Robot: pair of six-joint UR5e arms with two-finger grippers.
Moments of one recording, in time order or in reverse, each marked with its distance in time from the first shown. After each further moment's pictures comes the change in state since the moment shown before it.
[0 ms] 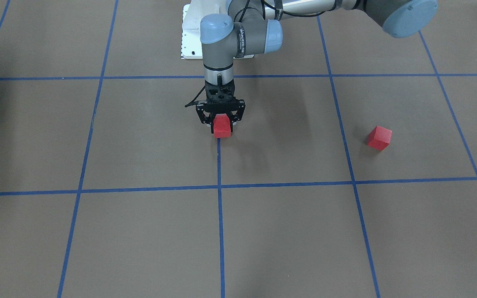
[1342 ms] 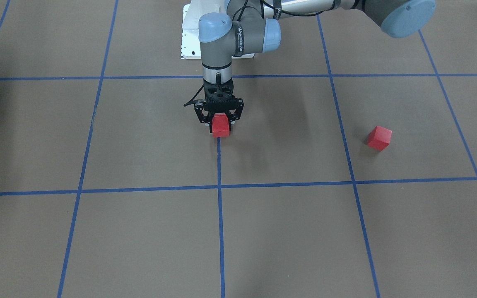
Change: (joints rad) left arm 0.006 -0.003 0.002 -0.001 0.012 -0.026; right arm 0.000 0.000 -0.001 0.000 0.000 0.000
